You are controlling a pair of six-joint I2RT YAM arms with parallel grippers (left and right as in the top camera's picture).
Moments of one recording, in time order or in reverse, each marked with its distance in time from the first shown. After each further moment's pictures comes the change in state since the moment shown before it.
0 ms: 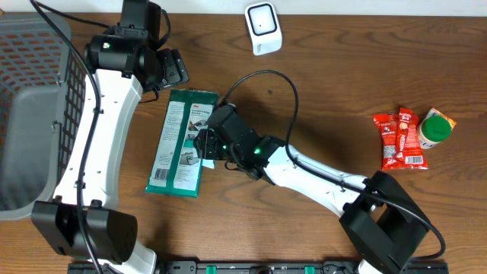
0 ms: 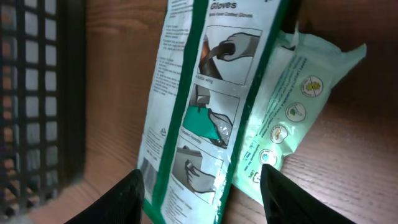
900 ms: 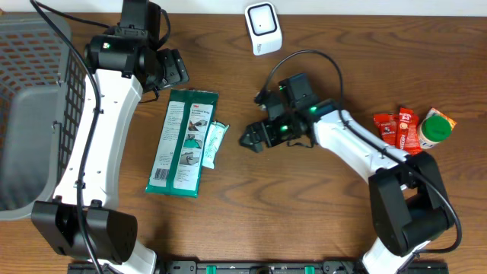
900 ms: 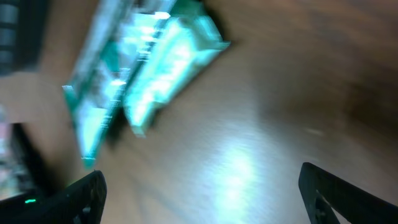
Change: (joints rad) left arm 0.000 0.000 0.000 0.000 0.000 0.000; right arm -0.395 -0.002 0.000 -0.320 -0.468 -0.782
